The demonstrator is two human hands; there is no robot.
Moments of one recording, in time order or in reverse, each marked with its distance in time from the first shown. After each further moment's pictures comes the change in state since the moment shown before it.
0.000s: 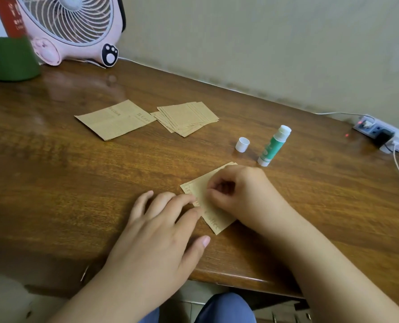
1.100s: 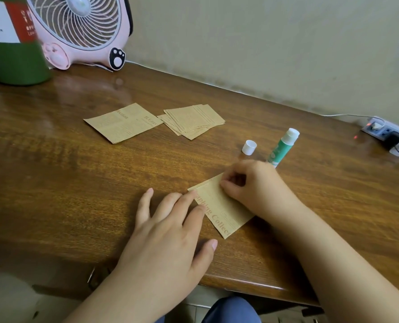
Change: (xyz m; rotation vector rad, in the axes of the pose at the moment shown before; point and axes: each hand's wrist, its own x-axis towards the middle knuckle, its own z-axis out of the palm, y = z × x) left_hand 0.002 0.003 0.005 0.056 0.055 -0.045; right_hand 0.021 0.020 0.003 -0.075 0.040 0.055
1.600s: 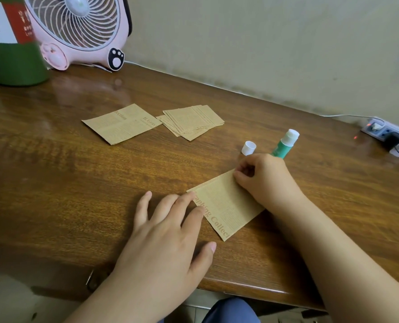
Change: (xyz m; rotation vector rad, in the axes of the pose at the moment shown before) left_hand 0.000 -0.001 0.002 -0.005 -0.002 -0.005; right_hand 0.012 0.018 -0.003 -0.037 0.048 0.166
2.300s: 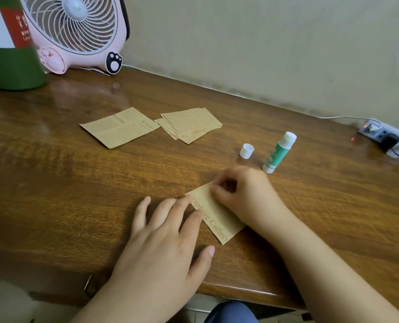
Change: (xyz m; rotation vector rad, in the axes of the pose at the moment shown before) left_hand 0.000 0.000 0.001 0.010 -0.007 0.003; right_hand -0.020 -0.027 0.009 0.104 -0.005 -0.150
